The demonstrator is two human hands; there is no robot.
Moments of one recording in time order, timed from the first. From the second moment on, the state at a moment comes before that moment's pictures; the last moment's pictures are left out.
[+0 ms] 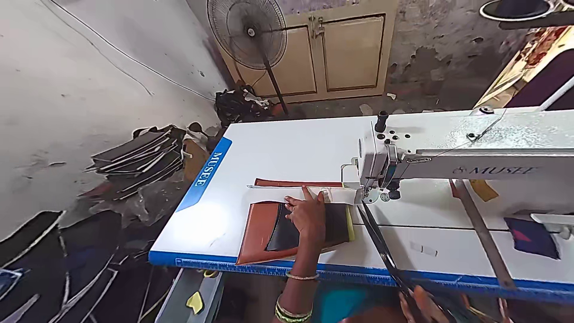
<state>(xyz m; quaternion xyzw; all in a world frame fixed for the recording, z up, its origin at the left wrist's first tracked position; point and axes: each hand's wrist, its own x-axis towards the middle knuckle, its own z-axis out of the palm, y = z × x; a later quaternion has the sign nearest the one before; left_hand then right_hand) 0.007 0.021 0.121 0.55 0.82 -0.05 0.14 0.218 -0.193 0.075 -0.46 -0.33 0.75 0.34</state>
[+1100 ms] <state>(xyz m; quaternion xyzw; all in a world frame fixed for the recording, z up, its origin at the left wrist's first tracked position) -0.125 -0.034 0.106 0.61 0.70 0.18 0.33 0.224 -0.201 0.058 -0.47 -0.84 0.01 0.28</state>
